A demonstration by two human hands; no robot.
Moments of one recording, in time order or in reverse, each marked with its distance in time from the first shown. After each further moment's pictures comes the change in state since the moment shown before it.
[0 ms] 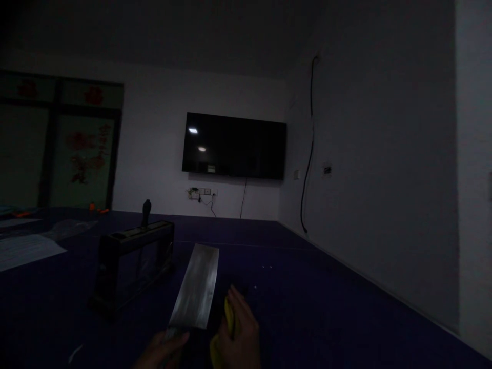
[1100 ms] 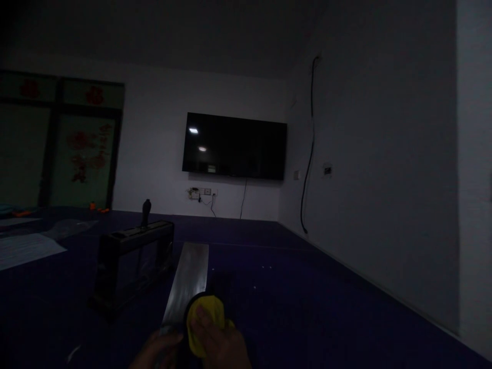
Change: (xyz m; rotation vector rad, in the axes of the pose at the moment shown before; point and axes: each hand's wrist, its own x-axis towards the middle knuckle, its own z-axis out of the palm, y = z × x) left_hand 0.018 -0.018 -0.007 -0.067 0.078 0.030; right_hand -0.011 0.007 0.011 -0.359 -0.468 -0.689
